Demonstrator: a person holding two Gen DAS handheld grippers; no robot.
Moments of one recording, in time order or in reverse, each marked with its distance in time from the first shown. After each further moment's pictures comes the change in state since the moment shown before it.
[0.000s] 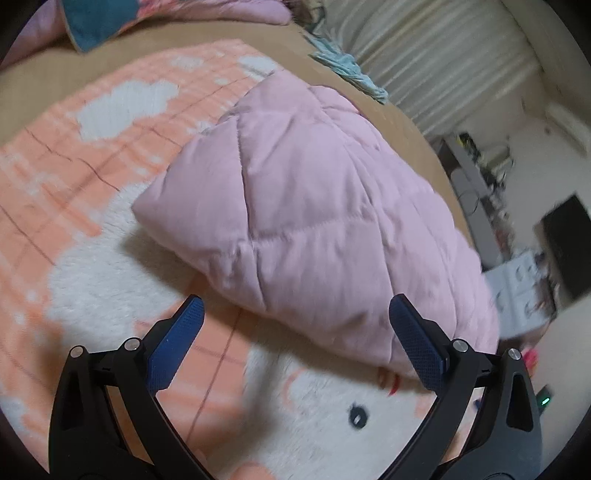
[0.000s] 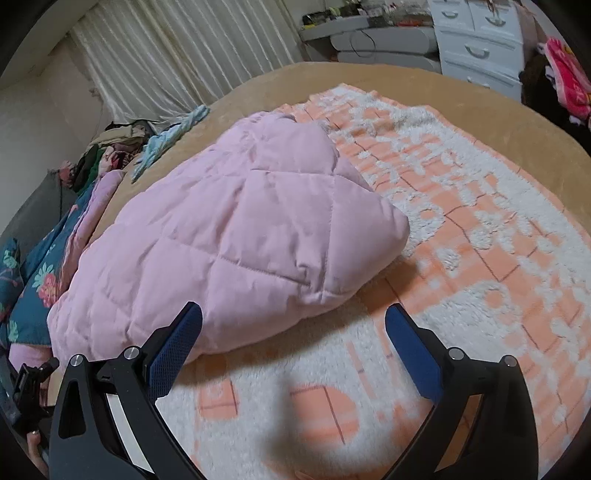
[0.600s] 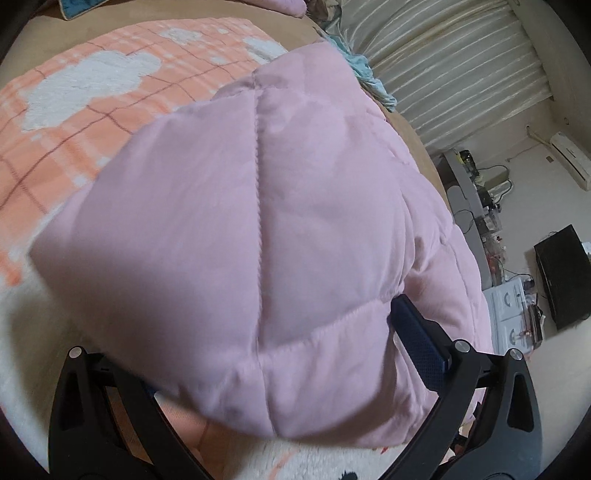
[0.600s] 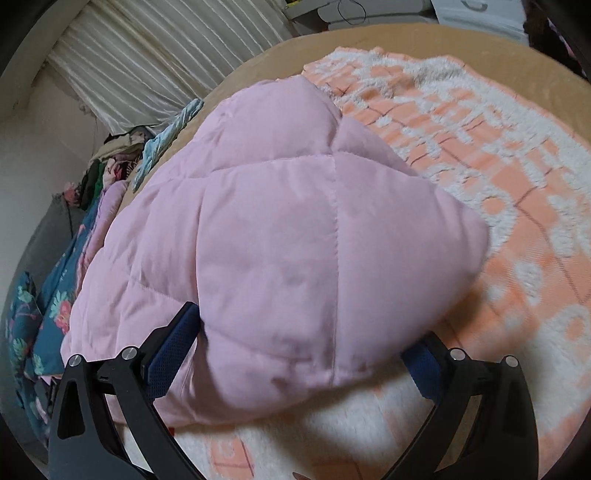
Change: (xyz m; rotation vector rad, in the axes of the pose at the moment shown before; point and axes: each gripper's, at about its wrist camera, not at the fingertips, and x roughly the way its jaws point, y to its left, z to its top) left arm 0.054 0.008 0.026 -0.080 0.007 -0.062; right arm 0.072 -0.010 0.026 0.124 0.082 0.112
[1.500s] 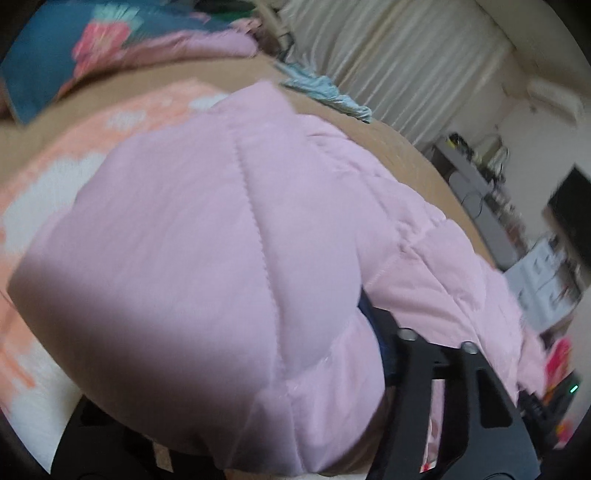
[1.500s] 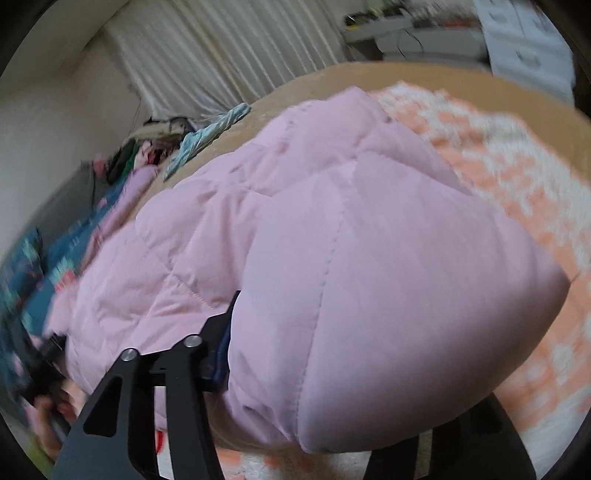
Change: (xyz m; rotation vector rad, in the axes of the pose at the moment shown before) left arm -0.002 -0.053 -0.005 0.292 -0.154 0.105; right arm 0.010 0.038 0.007 -0.263 -0.103 0.034
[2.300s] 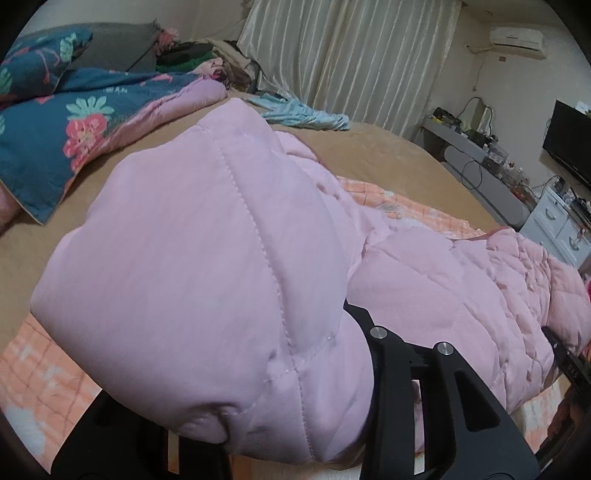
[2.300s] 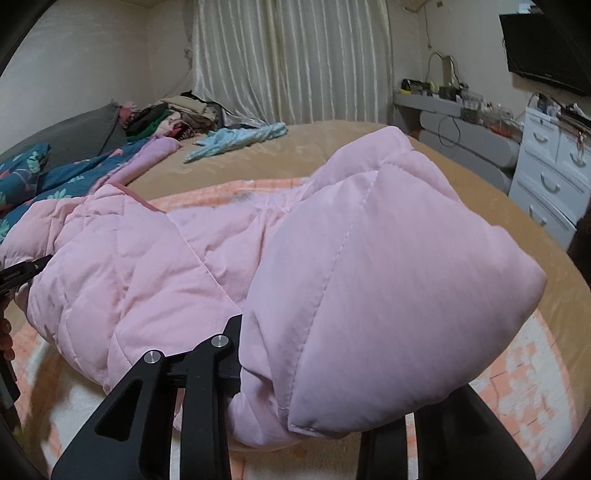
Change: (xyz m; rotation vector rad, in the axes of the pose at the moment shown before) left arm -0.055 -0.039 0.022 0.231 -0.066 0.082; right arm -0.057 0.054 0.002 -0.351 -0.108 -0.092
